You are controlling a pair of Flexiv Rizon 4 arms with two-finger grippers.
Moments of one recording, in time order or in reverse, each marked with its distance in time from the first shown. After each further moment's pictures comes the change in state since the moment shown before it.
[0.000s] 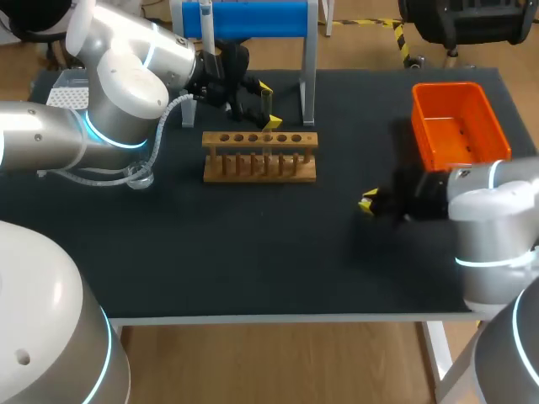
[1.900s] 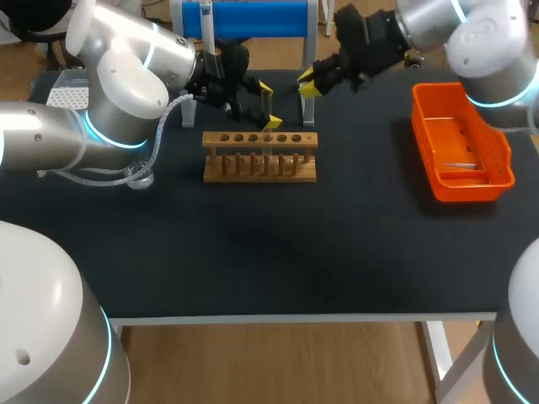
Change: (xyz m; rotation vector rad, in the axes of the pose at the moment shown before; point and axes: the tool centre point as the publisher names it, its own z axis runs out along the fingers) left arm 0.000 0.000 0.000 0.000 0.000 0.000; right arm -0.010 0.272 -0.011 -0.012 0.409 -0.302
